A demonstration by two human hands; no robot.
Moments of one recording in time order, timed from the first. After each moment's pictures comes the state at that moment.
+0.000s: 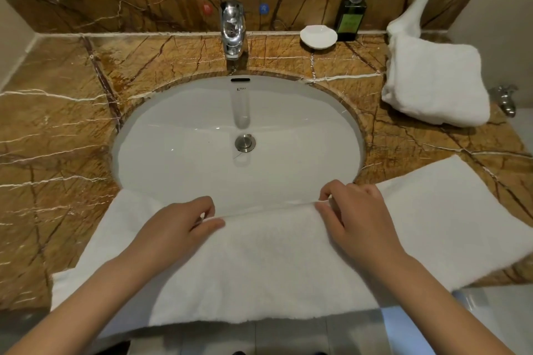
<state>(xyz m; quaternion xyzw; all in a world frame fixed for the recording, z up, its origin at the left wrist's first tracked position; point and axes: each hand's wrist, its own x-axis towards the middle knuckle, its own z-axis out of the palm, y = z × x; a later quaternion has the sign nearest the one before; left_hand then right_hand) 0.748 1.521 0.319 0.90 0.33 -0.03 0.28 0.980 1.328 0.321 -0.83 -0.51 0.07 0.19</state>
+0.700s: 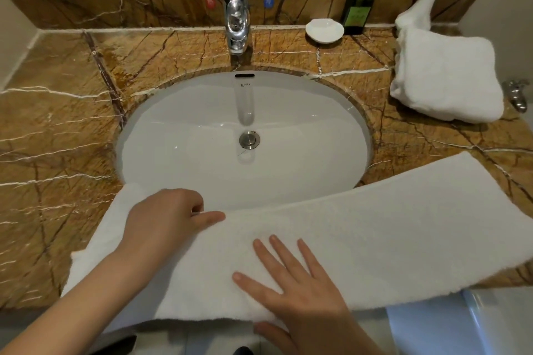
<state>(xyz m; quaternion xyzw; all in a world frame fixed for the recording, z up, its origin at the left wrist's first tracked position) 0.748 1.536 0.319 0.91 0.40 0.00 0.11 0.872 1.301 0.295 -0.70 -0.70 0.07 0.14</state>
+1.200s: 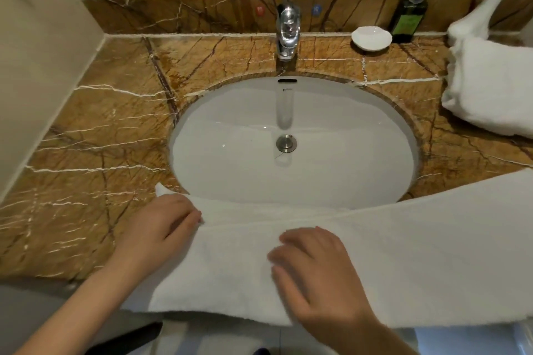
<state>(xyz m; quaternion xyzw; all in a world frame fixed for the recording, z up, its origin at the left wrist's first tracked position) 0.657 1.557 0.326 0.91 0.32 0.10 0.22 0.851 1.353 0.330 -0.73 -0.62 0.12 0.26</state>
